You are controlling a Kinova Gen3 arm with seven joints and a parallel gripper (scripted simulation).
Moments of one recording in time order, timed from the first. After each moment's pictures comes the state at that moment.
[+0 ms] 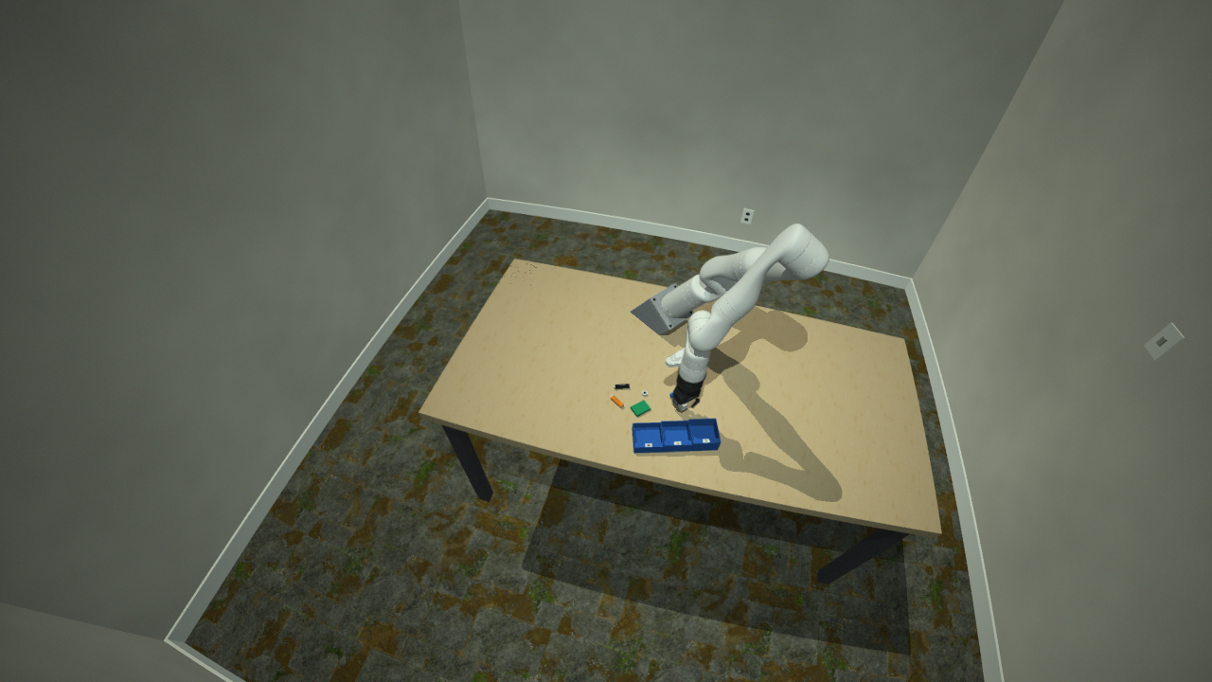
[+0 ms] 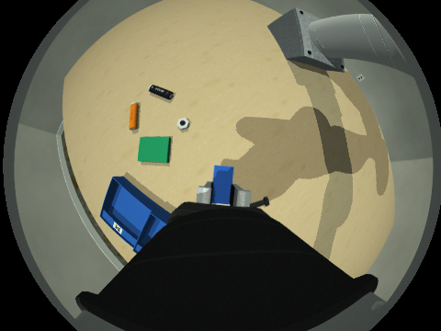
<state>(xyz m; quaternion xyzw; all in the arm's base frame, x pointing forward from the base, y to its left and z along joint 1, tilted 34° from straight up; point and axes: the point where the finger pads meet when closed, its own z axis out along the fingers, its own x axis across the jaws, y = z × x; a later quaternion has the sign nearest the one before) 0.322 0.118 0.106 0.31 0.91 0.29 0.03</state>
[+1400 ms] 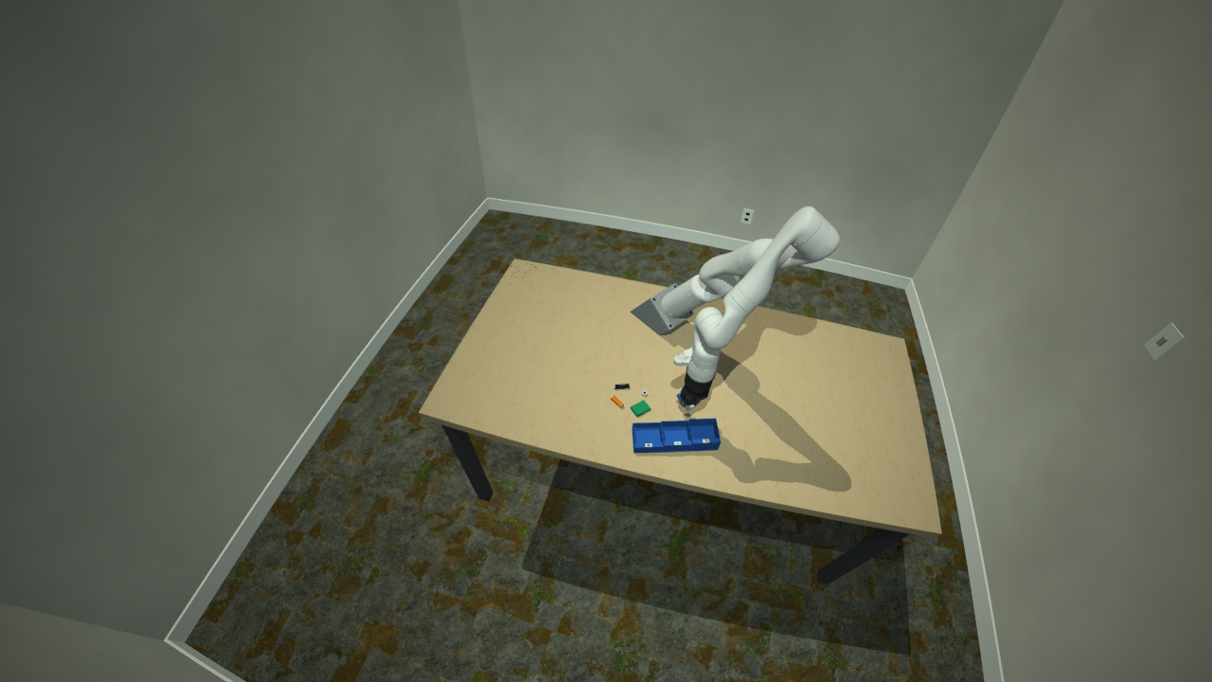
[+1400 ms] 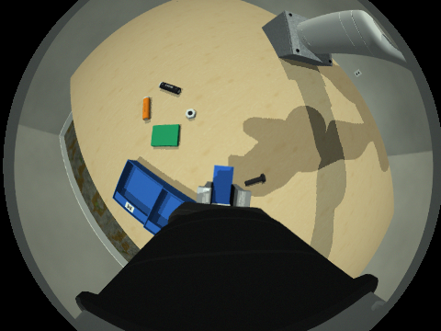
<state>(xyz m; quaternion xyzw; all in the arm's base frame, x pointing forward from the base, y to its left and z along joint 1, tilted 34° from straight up) 0.332 0.119 0.154 0.32 0.90 0.29 0.03</state>
